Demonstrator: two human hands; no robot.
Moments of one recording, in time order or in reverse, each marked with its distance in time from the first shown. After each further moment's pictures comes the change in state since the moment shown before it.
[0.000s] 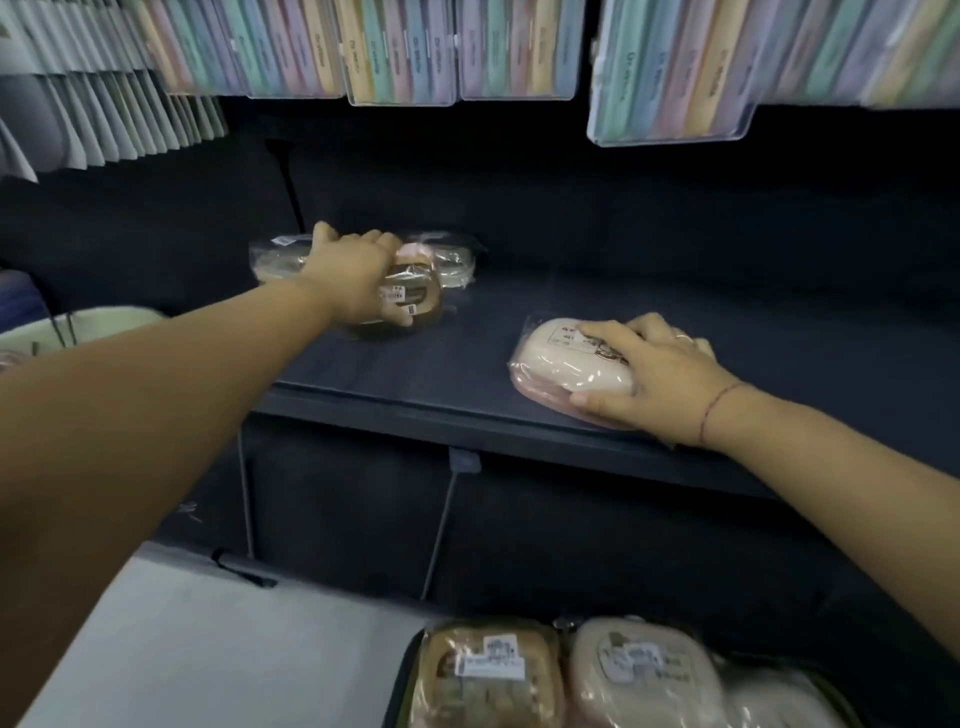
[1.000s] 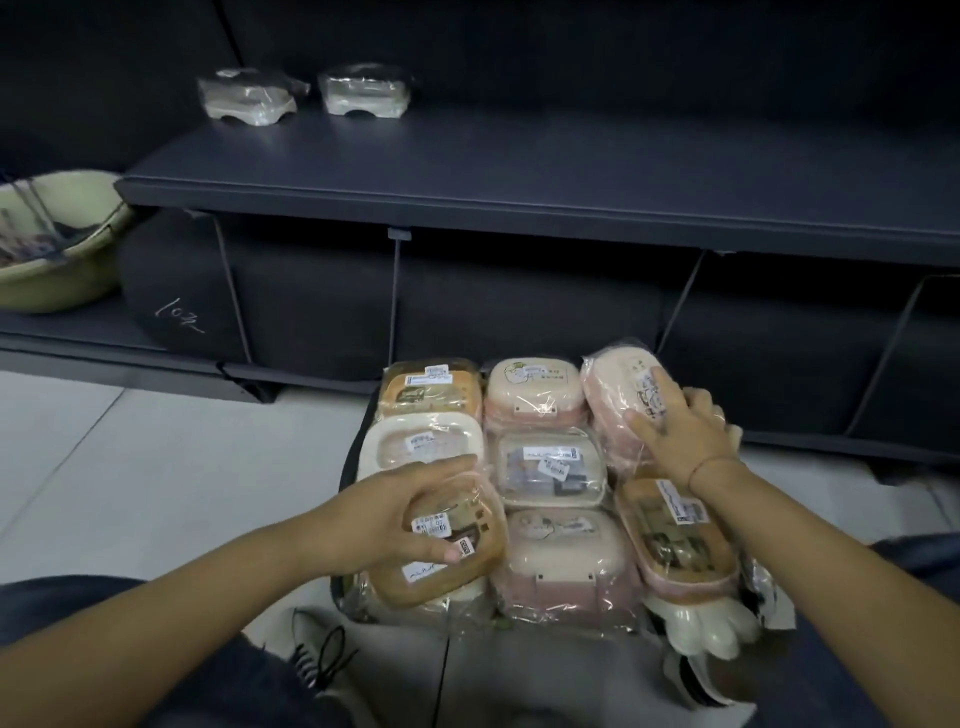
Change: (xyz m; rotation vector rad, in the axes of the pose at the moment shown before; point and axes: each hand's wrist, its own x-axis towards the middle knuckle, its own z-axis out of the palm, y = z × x) left_hand -0.409 0.182 0.037 -1.137 -0.741 0.182; right_hand -0.279 0.079 0.136 0.189 -0.128 0.568
